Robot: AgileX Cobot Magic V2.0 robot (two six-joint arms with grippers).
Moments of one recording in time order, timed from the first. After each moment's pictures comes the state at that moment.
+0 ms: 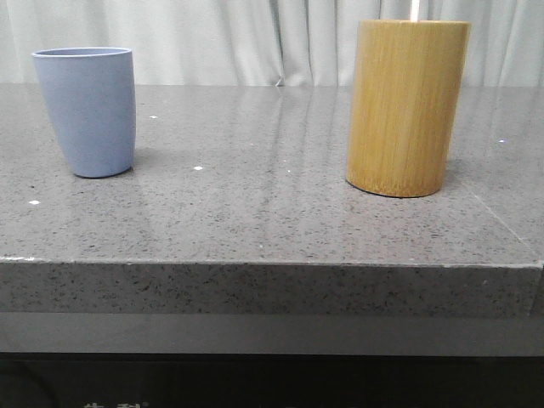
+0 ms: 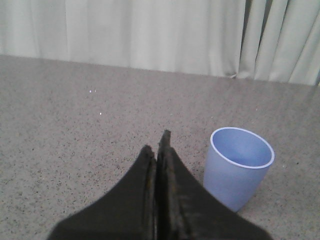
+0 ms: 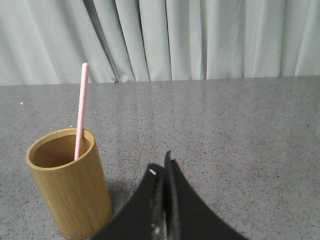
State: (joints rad) left arm -0.06 0.54 -0.61 -0.17 0.36 0.06; right arm 0.00 0.41 -0.59 0.23 0.39 -0.08
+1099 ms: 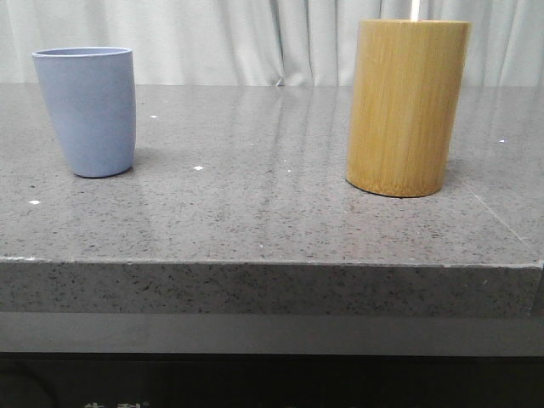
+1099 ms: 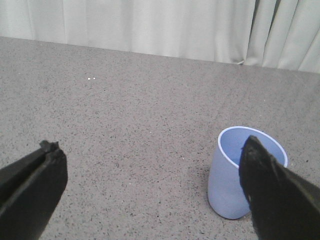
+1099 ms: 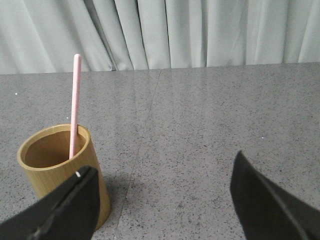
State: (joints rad) left arm -0.06 0.67 -0.70 -0.19 0.37 0.10; right arm 0.00 0.46 -0.61 0.23 0.39 -0.08
